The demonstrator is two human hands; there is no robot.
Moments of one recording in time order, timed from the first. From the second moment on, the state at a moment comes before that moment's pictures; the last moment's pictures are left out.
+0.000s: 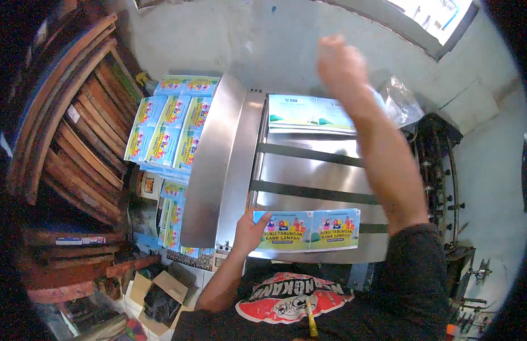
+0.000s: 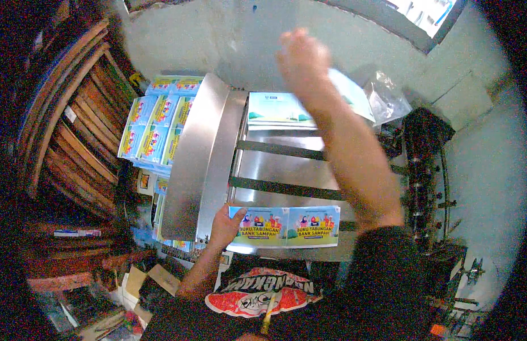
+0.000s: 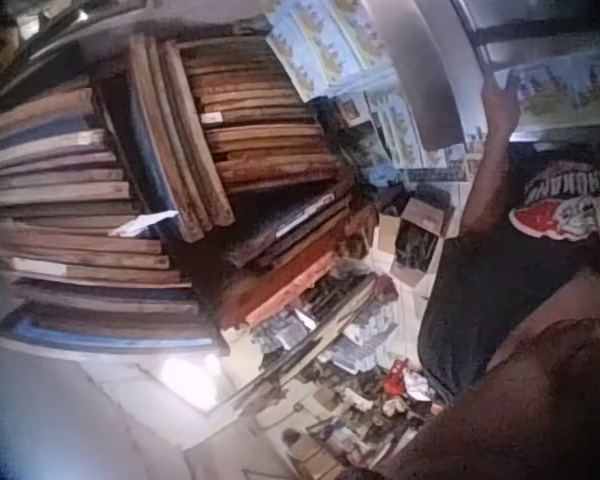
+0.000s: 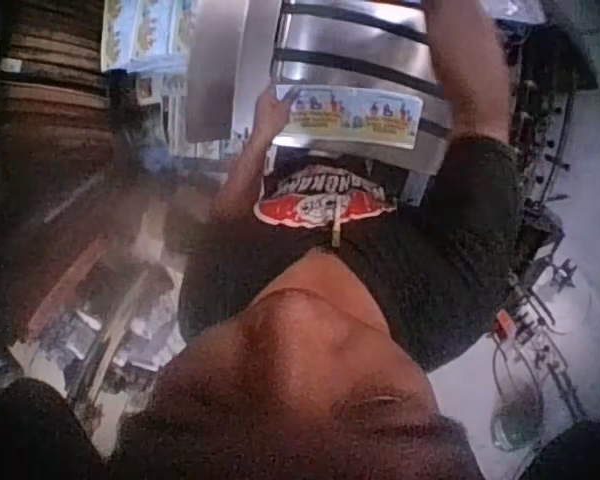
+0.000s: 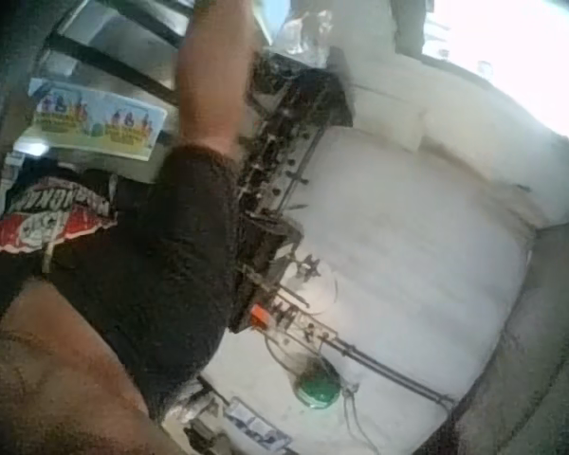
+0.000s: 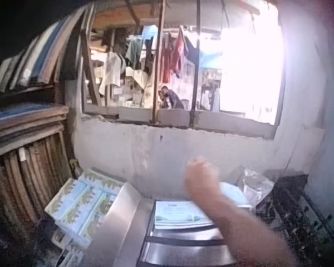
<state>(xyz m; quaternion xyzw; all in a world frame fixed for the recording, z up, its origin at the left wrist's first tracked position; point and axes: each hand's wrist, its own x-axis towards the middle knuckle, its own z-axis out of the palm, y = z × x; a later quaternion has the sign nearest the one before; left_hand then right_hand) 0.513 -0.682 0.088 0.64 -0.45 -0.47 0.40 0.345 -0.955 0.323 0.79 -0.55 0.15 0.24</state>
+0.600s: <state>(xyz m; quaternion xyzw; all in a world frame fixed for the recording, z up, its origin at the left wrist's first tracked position) 0.521 -0.686 0.091 0.62 -0.45 -0.54 0.34 0.317 -0.950 0.121 0.73 -0.61 0.29 -0.07</state>
